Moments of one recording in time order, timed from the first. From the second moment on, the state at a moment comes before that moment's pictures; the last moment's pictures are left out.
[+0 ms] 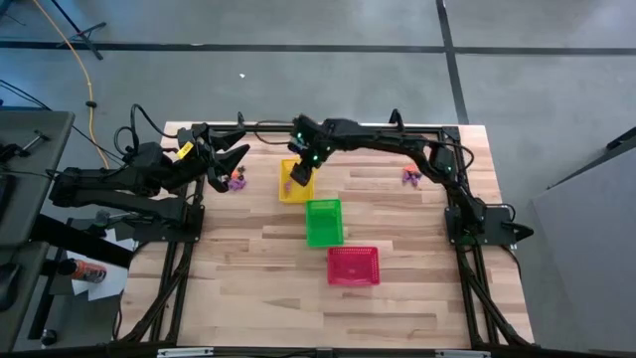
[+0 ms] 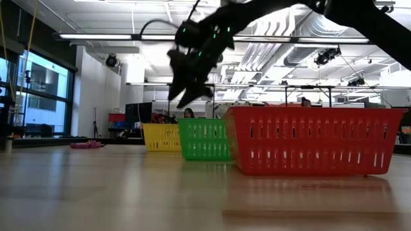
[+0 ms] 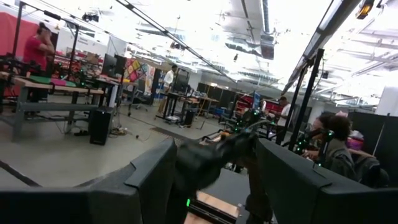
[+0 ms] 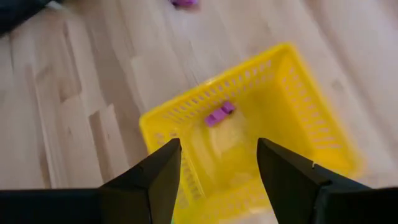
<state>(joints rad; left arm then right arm) -0.01 0.65 0.73 0.23 -0.43 -0.13 -0.33 2.22 2.05 -0.83 -0.26 0.15</state>
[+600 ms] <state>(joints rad) -0.01 0.70 0.73 0.09 -0.28 -0.11 -0.32 1.32 1.16 -0.31 -0.22 0.29</state>
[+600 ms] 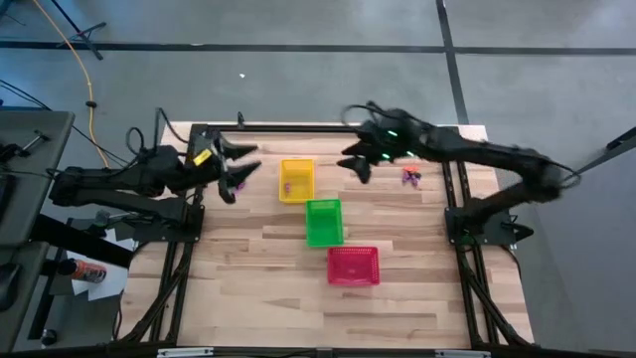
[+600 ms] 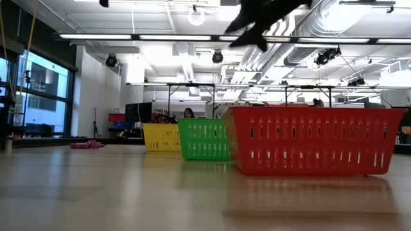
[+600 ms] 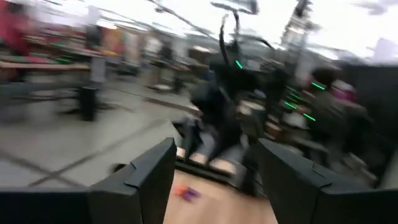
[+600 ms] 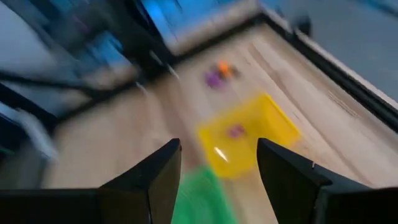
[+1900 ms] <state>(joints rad) 0.46 1.19 1.00 -1.10 -0.19 -0.43 -0.17 1.04 0.87 0.18 -0.10 0.05</state>
